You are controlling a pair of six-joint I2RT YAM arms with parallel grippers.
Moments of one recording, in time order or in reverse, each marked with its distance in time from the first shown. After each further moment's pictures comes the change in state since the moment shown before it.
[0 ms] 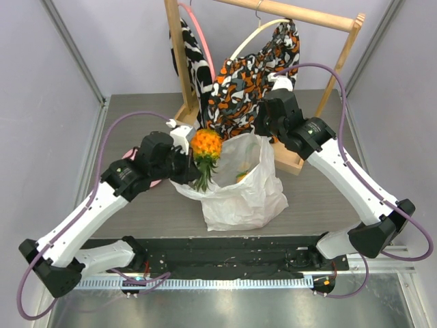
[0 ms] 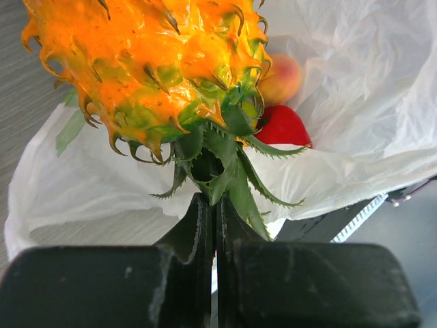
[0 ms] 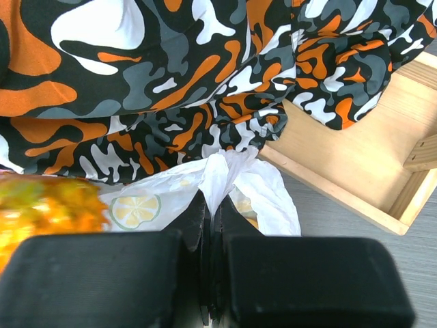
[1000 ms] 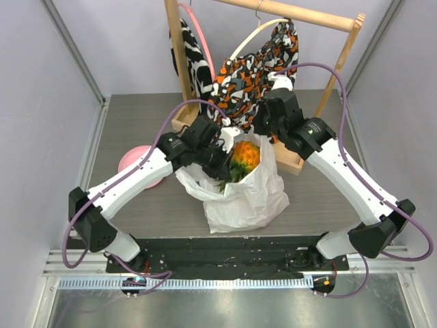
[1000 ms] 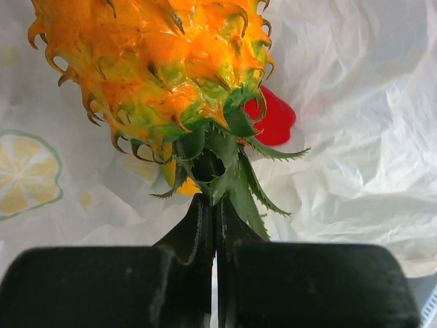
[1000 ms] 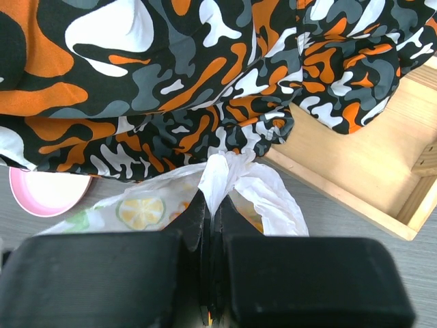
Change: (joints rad) left arm -0.083 0.466 0.282 -0.043 0.224 0.266; right arm 0.000 -0.001 0.000 0.018 -0.014 0.005
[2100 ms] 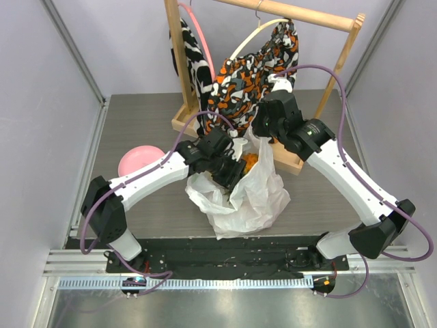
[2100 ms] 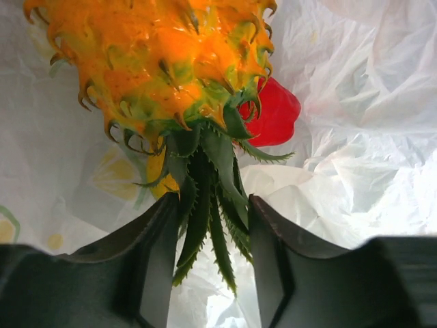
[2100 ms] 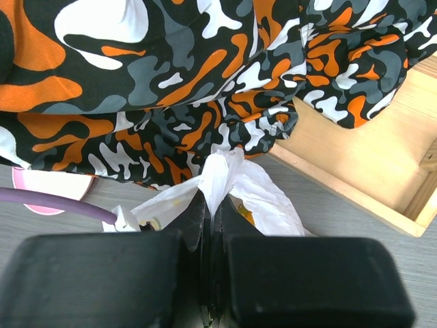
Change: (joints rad) left arm -0.055 0.106 -0.103 0.129 0.020 -0.160; right arm 0.000 -0.003 -0.021 0.008 -0.008 0.019
